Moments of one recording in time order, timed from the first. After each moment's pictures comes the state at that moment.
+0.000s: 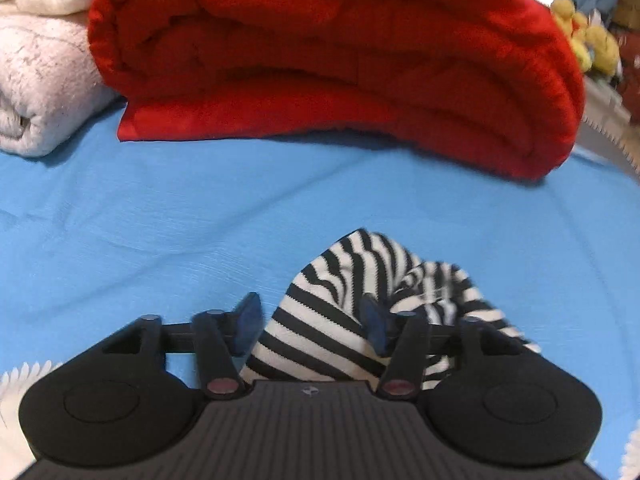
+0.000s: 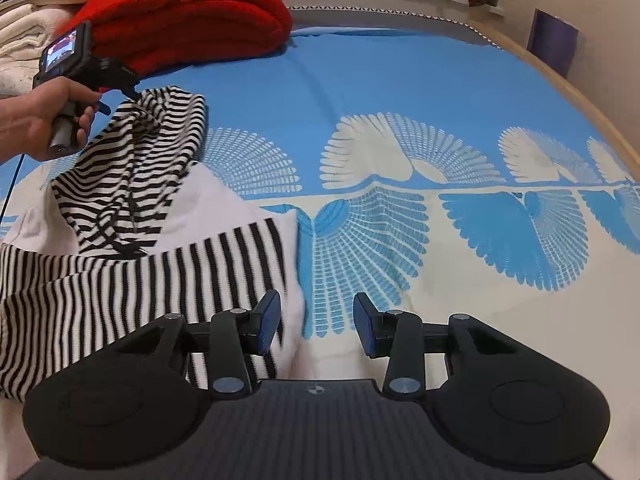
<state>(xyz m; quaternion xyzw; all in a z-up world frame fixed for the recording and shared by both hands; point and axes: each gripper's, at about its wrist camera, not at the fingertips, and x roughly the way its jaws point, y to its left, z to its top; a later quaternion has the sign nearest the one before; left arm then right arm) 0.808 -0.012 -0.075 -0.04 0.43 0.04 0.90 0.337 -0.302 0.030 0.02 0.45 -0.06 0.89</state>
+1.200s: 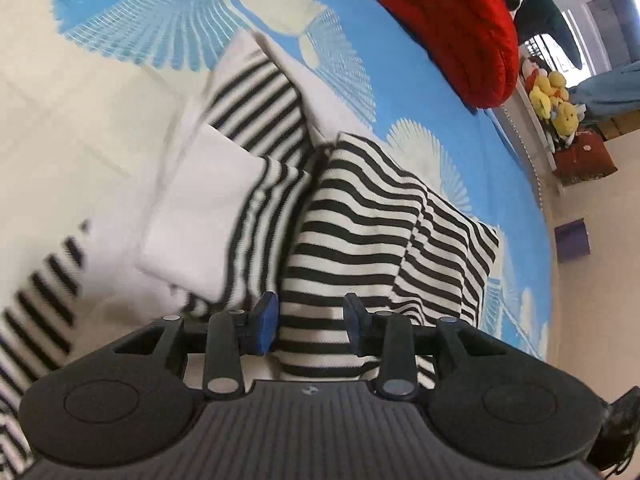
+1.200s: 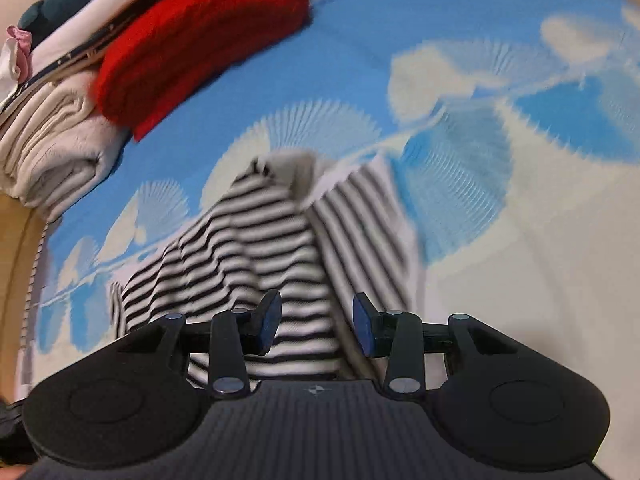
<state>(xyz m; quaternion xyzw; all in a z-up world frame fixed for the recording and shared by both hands) 0.379 0.121 -0.062 -0.35 0.51 -0.02 0.78 0.322 -0.291 0.028 0.24 0.49 0.02 0.84</state>
